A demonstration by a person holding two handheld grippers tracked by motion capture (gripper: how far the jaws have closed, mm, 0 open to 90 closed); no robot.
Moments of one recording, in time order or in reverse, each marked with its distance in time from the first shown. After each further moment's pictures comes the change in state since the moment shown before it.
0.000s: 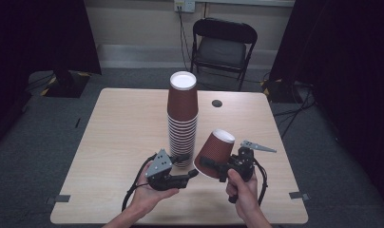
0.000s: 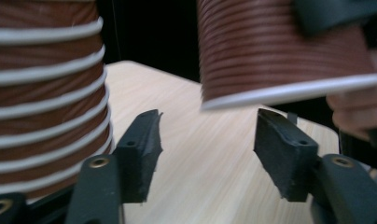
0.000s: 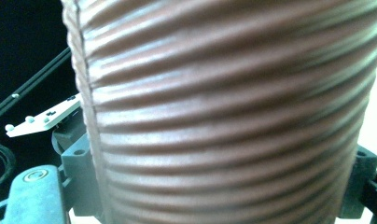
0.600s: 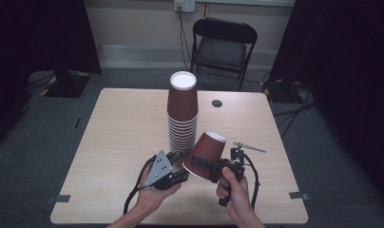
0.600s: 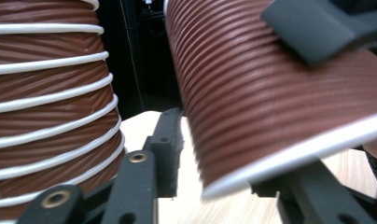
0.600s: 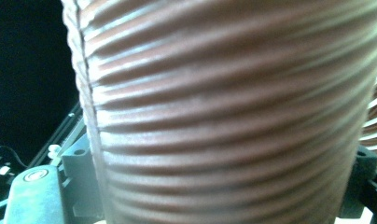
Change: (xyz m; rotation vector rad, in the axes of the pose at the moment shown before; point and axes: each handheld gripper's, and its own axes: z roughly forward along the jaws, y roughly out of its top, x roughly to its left) left arm -0.006 0.004 0.004 -0.157 0.085 0.176; right arm 0.009 -0.007 0.021 0.024 0.133 0.188
